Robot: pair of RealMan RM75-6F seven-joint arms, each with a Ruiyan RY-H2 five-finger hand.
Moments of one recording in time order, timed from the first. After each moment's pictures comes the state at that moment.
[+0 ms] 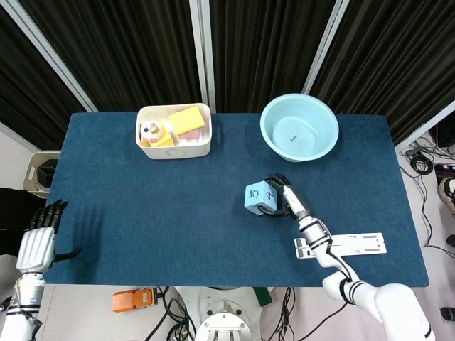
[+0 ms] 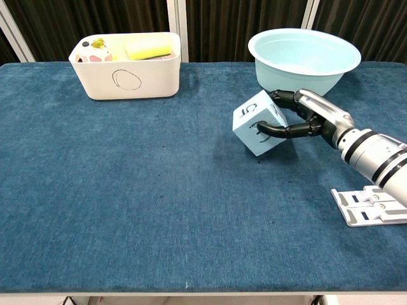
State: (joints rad) left arm -0.07 -1.34 -0.04 -1.43 1.41 1.41 -0.04; right arm 0.65 -1.97 0.08 -0.65 -1.53 1.14 1.00
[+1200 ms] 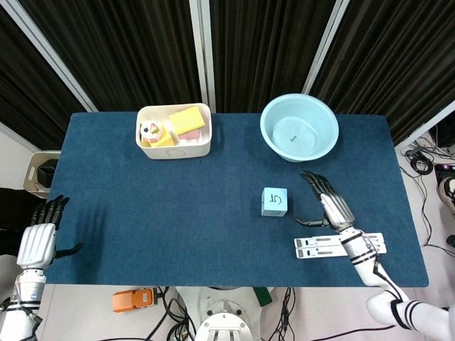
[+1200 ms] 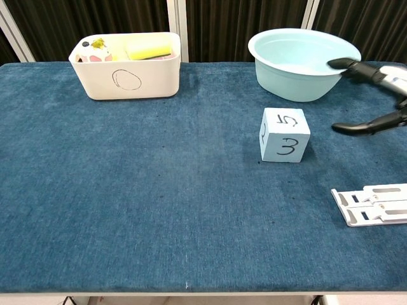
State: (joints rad) left arm -0.09 -1.33 -0.06 -1.44 1.41 1.41 -0.04; right arm 0.48 -1.50 0.03 -1.24 -1.51 1.27 0.47
